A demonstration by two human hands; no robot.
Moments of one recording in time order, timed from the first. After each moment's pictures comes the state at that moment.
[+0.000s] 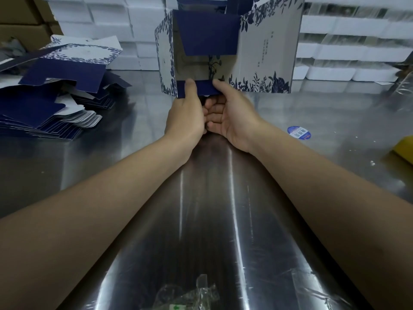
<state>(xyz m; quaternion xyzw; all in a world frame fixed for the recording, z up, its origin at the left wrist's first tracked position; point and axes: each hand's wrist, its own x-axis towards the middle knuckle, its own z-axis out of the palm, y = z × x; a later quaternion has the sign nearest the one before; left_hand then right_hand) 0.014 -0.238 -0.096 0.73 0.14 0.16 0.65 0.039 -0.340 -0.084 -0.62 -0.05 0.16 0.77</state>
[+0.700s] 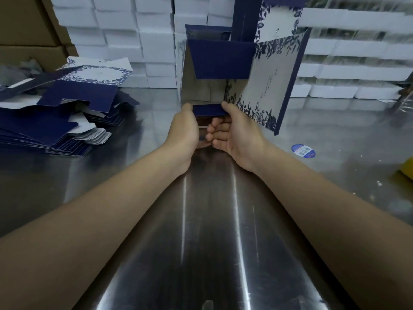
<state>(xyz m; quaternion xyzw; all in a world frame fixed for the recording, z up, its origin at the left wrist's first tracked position) 0.018 -0.225 -0.084 0.64 0.16 0.11 0.74 0.039 -0.336 -0.084 -0.62 -0.03 0.14 0.77</state>
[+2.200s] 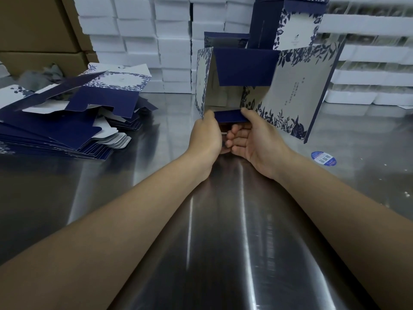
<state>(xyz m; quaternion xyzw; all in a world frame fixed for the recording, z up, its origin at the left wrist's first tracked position) 0.017 -0.225 -0.085 0.64 0.15 0.10 0.75 0.039 -0.337 -0.084 -0.63 -0.03 0.14 0.76</state>
